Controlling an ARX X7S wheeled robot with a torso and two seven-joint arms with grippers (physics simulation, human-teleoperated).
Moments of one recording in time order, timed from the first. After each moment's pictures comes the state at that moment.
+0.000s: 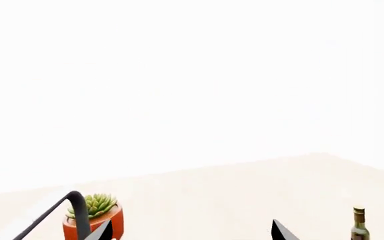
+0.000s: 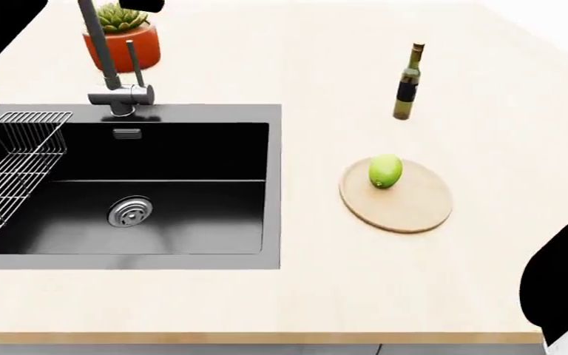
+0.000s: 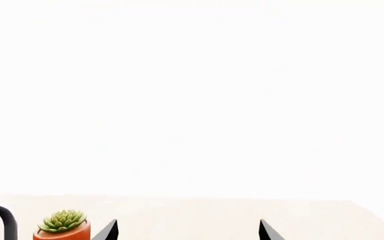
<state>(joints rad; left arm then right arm) -1.52 -0.53 0.19 0.32 -1.54 -1.29 -0.97 1.47 0.30 0.15 -0.37 1.00 1.47 0.53</state>
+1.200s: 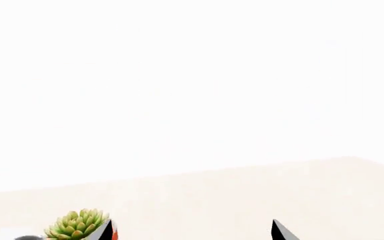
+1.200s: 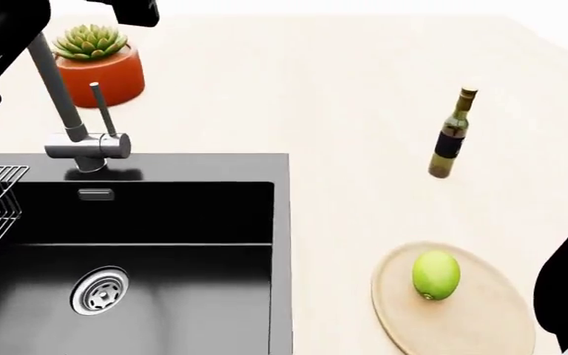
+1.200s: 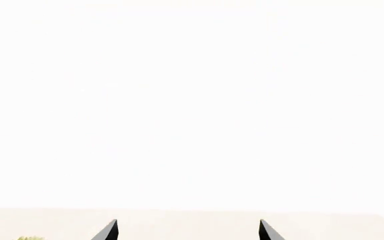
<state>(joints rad) -1.47 -0.57 0.21 0.34 -1.51 -1.24 -0.95 1.45 0.34 0.08 -0.32 1.02 1.36 0.53</state>
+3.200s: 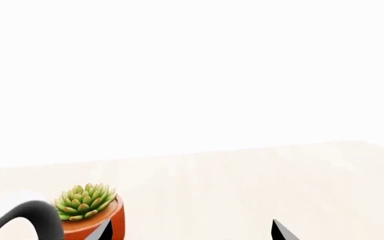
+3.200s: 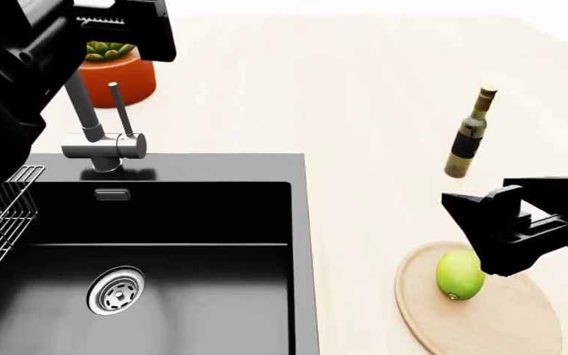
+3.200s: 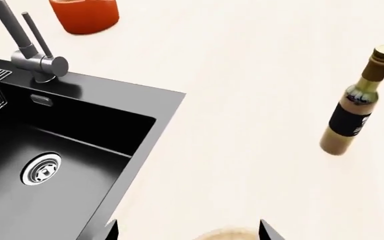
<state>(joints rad) -1.35 -0.59 0.27 0.32 -1.40 -1.12 -0.85 1.06 1.04 -0.11 -0.27 2.47 1.37 1.07</state>
